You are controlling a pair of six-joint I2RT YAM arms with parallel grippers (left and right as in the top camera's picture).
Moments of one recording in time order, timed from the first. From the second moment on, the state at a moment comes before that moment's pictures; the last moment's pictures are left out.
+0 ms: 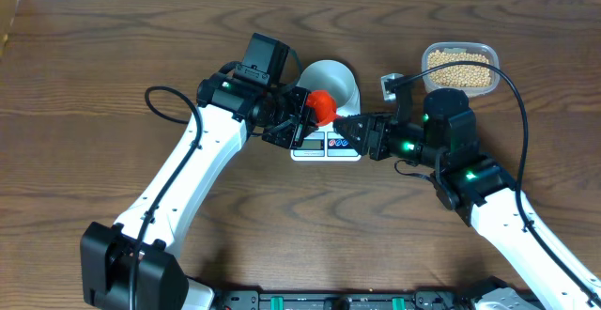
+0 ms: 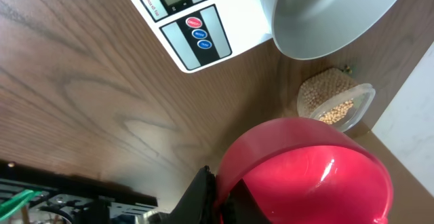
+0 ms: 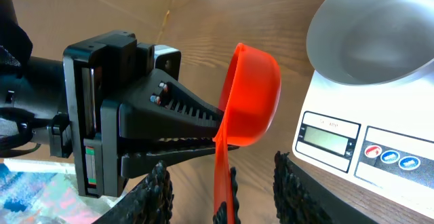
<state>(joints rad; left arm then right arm) -0.40 1.61 1.36 -0.90 0.47 -1.65 0.42 1.24 0.78 -0.02 -0.61 0.67</state>
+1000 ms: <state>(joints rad) -0.44 1.61 1.36 -0.90 0.47 -1.88 0.42 1.24 0.78 0.01 -0.57 0.67</state>
